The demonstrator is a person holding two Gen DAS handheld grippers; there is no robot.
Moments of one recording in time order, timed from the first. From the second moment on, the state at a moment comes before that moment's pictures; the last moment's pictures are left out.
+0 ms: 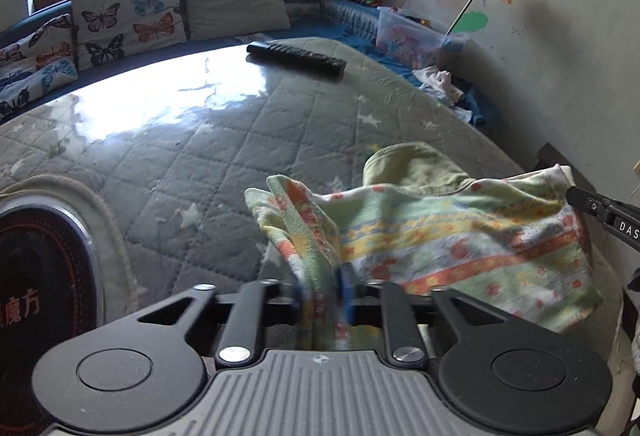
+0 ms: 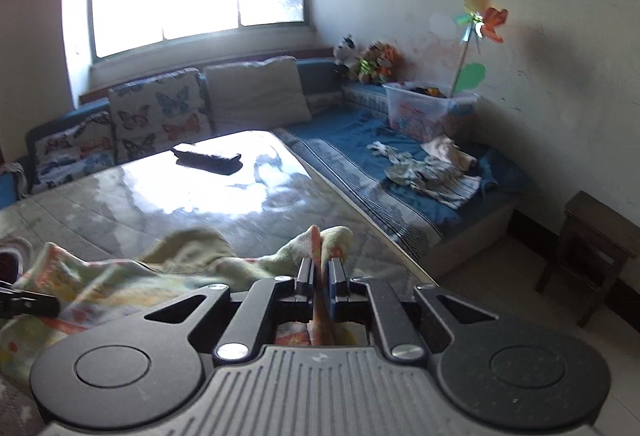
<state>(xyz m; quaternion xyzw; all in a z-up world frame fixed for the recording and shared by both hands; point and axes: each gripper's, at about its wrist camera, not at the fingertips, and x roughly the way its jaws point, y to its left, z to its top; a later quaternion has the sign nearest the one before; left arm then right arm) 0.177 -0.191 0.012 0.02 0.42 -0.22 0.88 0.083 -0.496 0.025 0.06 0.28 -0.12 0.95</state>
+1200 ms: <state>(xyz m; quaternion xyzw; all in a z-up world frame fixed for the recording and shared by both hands) 0.091 -0.161 0.002 0.09 0.37 -0.21 0.90 0.015 -0.405 0.006 0.05 0.28 -0.05 0.96</state>
